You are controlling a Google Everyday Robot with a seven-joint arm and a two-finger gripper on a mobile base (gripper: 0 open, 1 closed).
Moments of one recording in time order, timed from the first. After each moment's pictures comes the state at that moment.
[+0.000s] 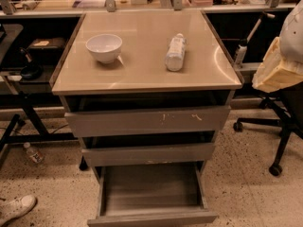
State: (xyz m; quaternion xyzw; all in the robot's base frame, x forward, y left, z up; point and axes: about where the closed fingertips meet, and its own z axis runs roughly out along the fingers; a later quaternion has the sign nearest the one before) arm 0.438 -0.216 0.976 -0.60 0.78 -0.03 0.16
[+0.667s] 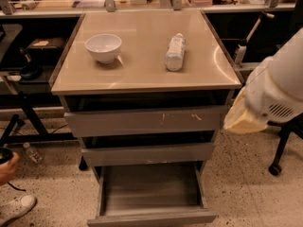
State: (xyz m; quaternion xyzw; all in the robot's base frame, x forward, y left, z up) arm 0.409 -0.178 0.892 -0.60 0.79 0.00 0.16
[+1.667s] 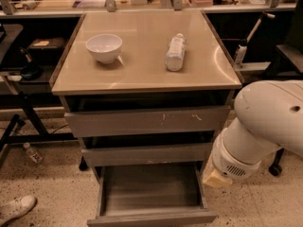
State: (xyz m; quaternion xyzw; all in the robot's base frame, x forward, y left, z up) arm 0.361 -0.150 0.740 -0.59 0.80 0.07 0.07
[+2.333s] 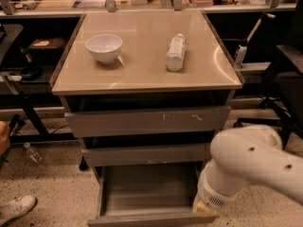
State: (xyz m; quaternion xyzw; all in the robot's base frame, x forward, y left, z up) arm 0.329 -0.135 0.633 -0.57 0.81 0.11 0.02
